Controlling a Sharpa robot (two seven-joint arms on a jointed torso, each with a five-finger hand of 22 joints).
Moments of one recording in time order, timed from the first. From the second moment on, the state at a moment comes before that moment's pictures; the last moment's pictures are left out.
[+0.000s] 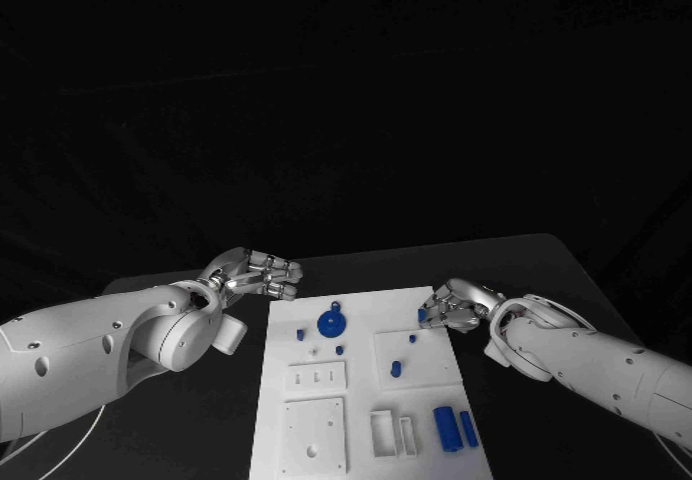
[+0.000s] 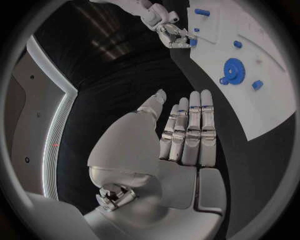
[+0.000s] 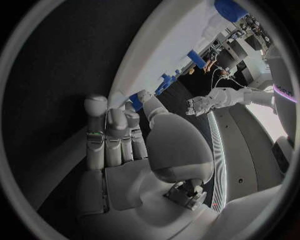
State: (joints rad) left arm 1.43 -0.79 -0.21 1.40 -0.20 -0.27 0.23; left_hand 1.34 -0.03 0.14 -0.02 0.16 1.02 0.14 0.07 0.07 1.20 0.10 0.06 0.06 1.27 0.08 0.07 0.13 0.08 1.10 0.06 0.27 0.12; right arm 1.07 -0.72 0.15 1.03 -1.26 -0.24 0.23; right_hand 1.28 0.02 0.13 -0.20 0.27 1.19 0.07 0.06 0.07 1.22 -0.02 1.02 1.11 1.43 -0.08 1.03 1.15 0.08 1.47 -0.10 0.56 1.31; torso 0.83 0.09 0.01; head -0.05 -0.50
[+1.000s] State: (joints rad) left arm 1.43 -0.74 -0.21 1.39 -0.33 -0.19 0.05; left_hand 1.23 0.01 0.05 0.10 0.13 1.14 0.08 0.07 0.07 1.46 0.01 0.06 0.07 1.42 -0.03 0.41 0.35 0.05 1.19 -0.05 0.54 0.31; right arm 1.11 -0.74 0.14 1.20 -1.29 -0.31 0.10; right_hand 1.26 0.00 0.17 -0.18 0.35 1.20 0.07 0.06 0.06 1.24 -0.03 1.02 1.11 1.44 -0.08 1.04 1.16 0.08 1.47 -0.10 0.59 1.31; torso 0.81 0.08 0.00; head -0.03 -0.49
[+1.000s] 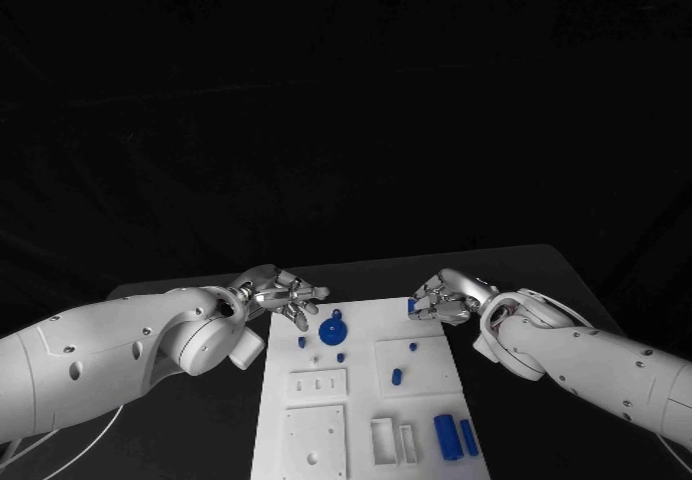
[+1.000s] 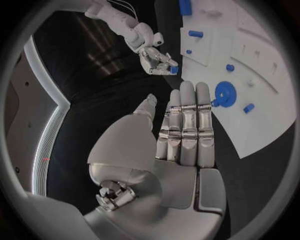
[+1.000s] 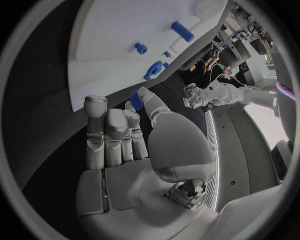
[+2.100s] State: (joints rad) left arm 1.43 -0.60 -0.22 1.31 -0.40 -0.09 -0.16; left_hand 1.05 -0.01 0.04 0.22 0.17 0.97 0.01 0.50 0.97 1.35 -0.03 0.46 0.26 1.23 -0.07 0.95 0.46 0.04 1.08 -0.09 0.72 0.68; right arm 1.13 -0.65 0.14 1.35 -1.36 -0.27 -0.01; right_hand 1.25 -0.02 0.20 -0.15 0.35 1.19 0.07 0.06 0.06 1.25 -0.03 1.03 1.11 1.44 -0.08 1.05 1.17 0.08 1.47 -0.10 0.62 1.31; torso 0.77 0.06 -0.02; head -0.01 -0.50
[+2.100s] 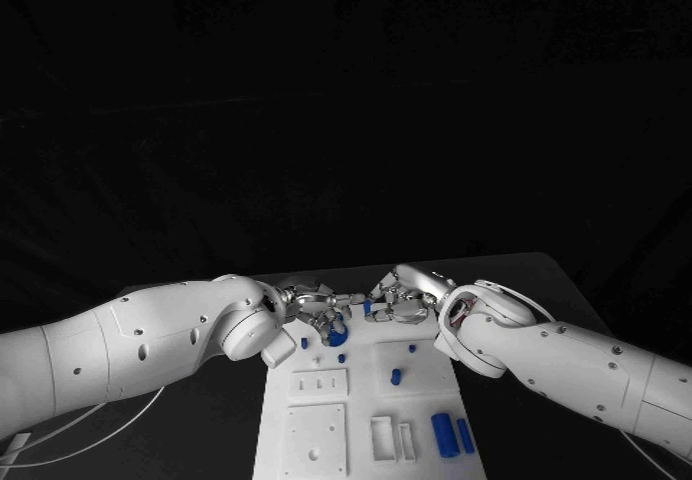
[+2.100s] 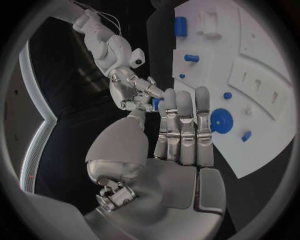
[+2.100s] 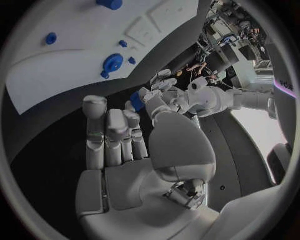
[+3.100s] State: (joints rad) left arm 1.43 -0.59 -0.22 1.30 -0.46 -0.07 -0.19; left_hand 1.04 0.00 0.03 0.20 0.17 0.95 0.02 0.53 0.91 1.33 -0.02 0.48 0.25 1.21 -0.06 0.98 0.43 0.04 1.07 -0.08 0.65 0.76; right arm 1.13 -0.64 0.14 1.39 -1.37 -0.23 -0.03; right_hand 1.25 -0.03 0.20 -0.15 0.35 1.19 0.07 0.06 0.06 1.25 -0.03 1.03 1.11 1.44 -0.08 1.05 1.17 0.08 1.47 -0.10 0.62 1.31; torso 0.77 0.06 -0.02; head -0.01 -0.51
